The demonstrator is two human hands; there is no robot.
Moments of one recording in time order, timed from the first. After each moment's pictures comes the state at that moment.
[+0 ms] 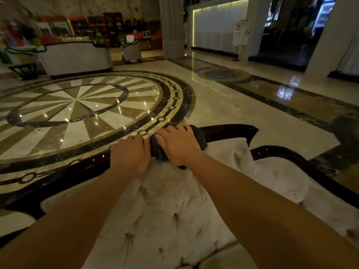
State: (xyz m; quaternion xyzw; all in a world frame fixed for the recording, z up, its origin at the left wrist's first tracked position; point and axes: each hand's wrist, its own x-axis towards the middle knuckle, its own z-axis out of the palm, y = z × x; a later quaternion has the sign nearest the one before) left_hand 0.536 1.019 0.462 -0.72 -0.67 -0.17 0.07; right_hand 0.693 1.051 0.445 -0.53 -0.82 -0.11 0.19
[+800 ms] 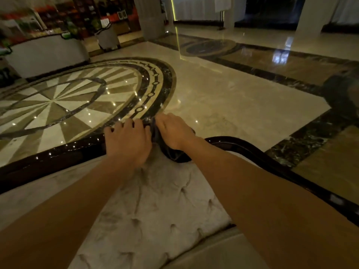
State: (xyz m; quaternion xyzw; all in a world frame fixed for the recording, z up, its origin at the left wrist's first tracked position) left_hand 0.853 1.099 0.424 -0.75 -0.65 -0.06 0.15; right_hand 0.999 1.139 0.379 -0.54 -0.76 0.16 0.32
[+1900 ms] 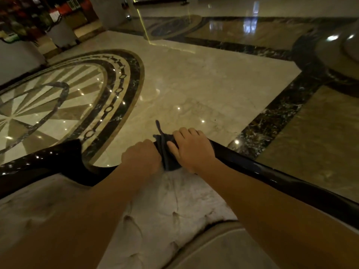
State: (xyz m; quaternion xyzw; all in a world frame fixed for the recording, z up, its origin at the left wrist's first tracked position) left_hand 1.041 1.163 0.309 -0.79 -0.58 0.18 0.01; right_hand 1.180 1.128 0.237 -0.69 -0.68 -0.01 0.24
